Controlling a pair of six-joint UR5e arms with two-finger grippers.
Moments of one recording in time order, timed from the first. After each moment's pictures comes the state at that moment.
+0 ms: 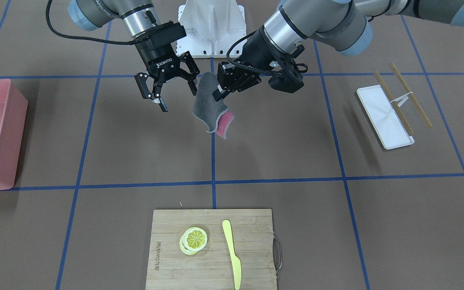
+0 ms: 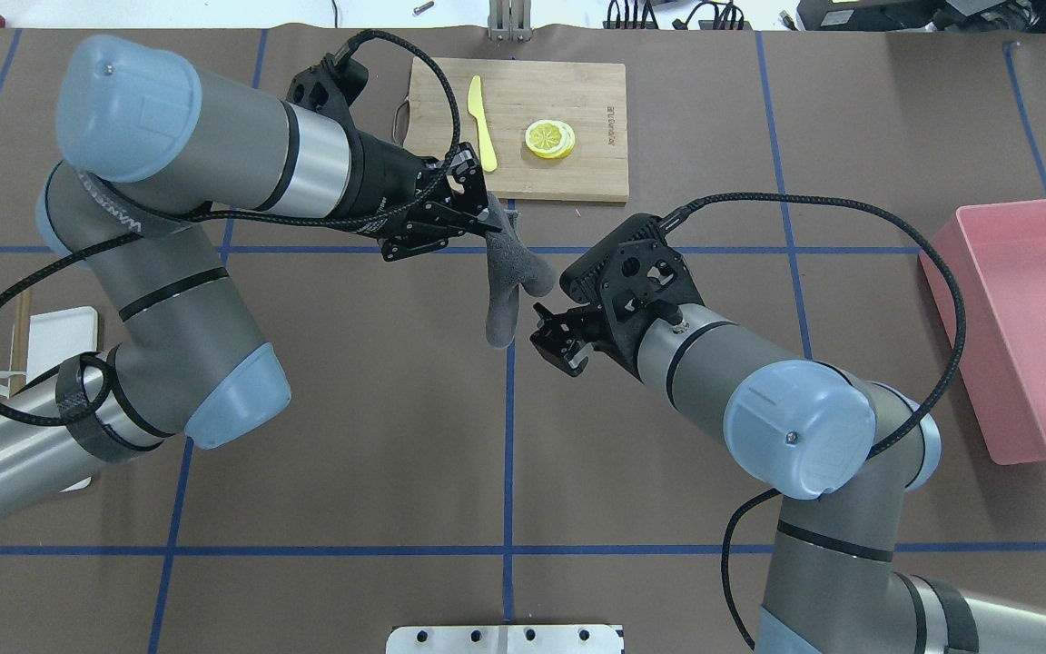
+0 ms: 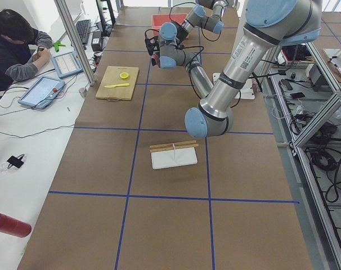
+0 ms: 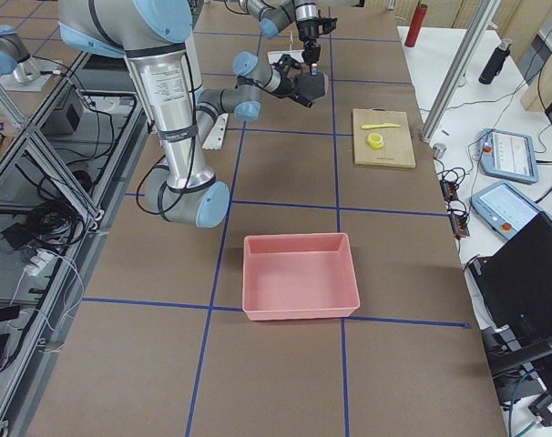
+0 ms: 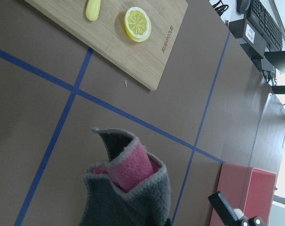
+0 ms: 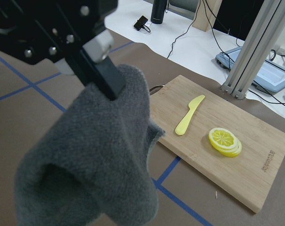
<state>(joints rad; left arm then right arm) -0.70 -2.22 -1.77 -2.22 -2.05 -1.85 0.35 -1.17 1.98 -1.06 1.21 0.55</state>
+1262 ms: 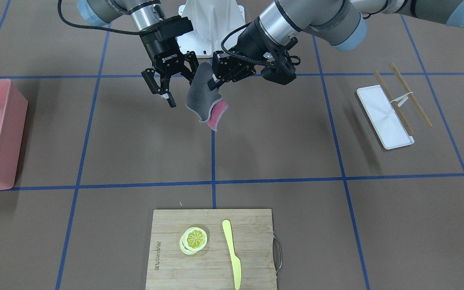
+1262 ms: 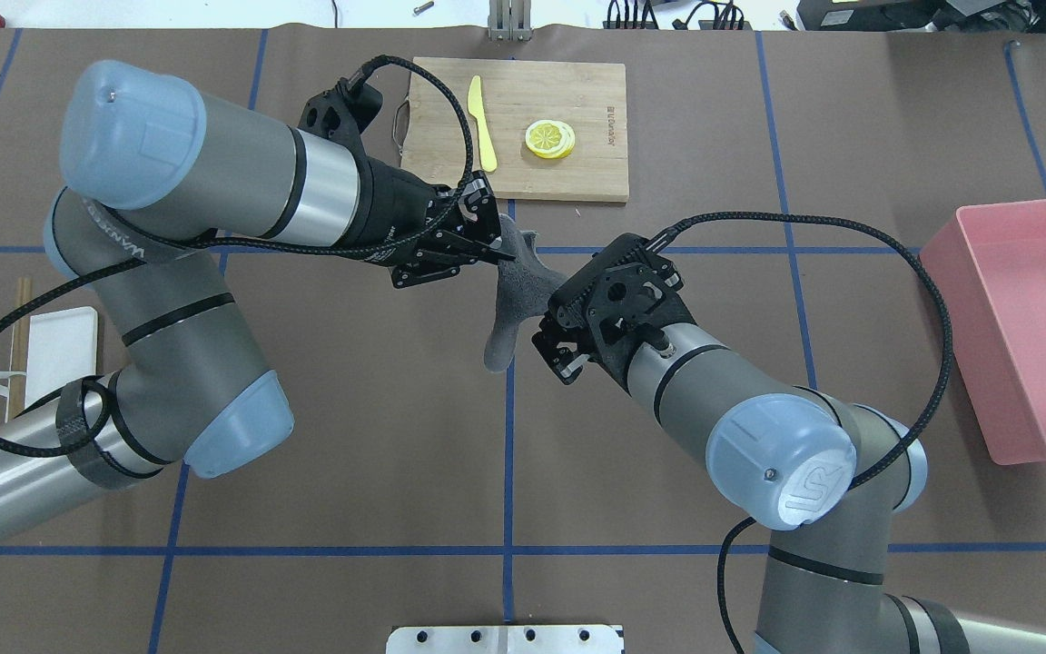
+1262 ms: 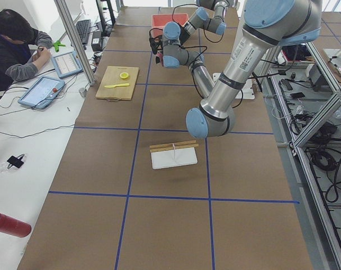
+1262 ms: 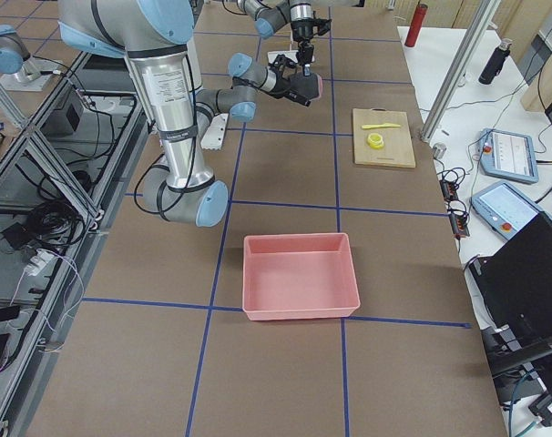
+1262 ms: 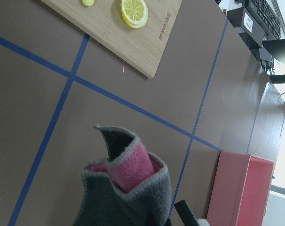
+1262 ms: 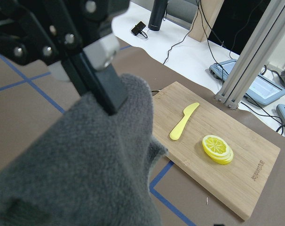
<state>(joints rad) -0.66 -2.21 -1.80 -2.22 -2.06 -1.85 0.32 -1.16 1.98 -1.06 1.12 0.49</state>
